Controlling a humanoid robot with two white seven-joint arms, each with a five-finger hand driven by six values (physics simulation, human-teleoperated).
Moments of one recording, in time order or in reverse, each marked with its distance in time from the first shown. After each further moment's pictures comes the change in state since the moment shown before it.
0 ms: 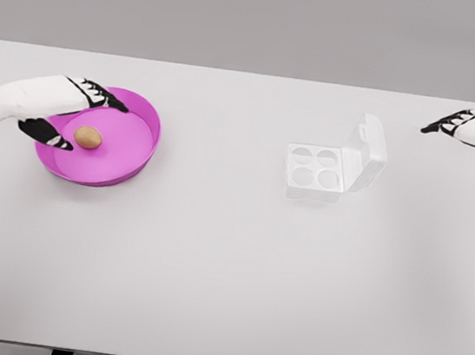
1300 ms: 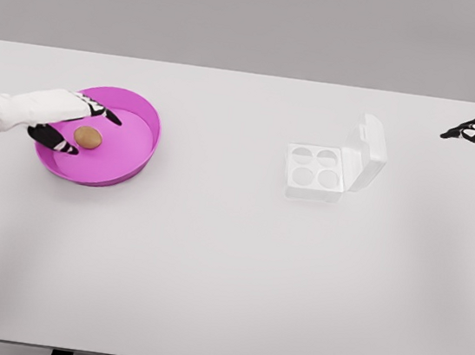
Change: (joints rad) left arm -0.071 -0.092 -0.046 0.243 -0.076 0.000 0.000; right arm 0.008 -0.078 -0.014 -0.065 0.001 0.000 0.001
